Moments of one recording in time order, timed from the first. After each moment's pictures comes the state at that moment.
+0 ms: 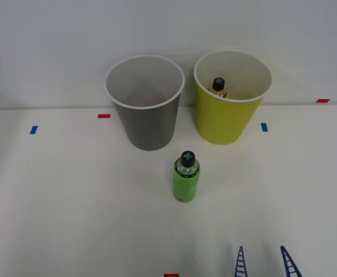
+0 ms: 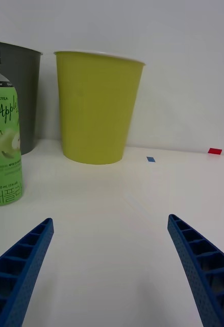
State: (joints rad) arm 0.83 -0.01 0.30 -1.56 0.03 -0.97 1.76
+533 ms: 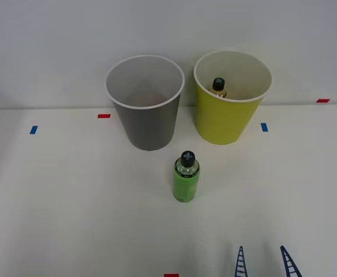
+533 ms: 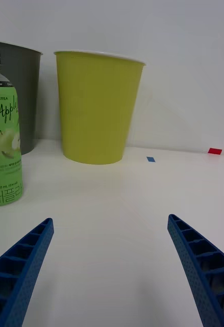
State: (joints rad) arm 0.83 -0.01 0.30 -1.56 0.03 -0.97 1.76
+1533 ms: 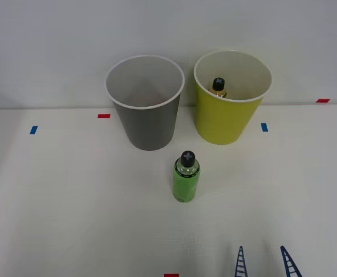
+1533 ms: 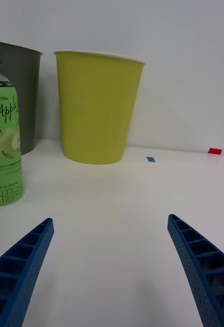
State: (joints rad) arm 0.83 -0.01 0.30 -1.56 0.03 -0.97 1.76
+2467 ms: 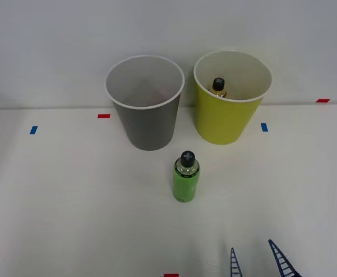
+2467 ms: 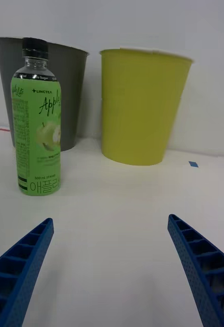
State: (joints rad) arm 0.69 -0.24 0.41 -1.52 -0.07 -0.96 1.76
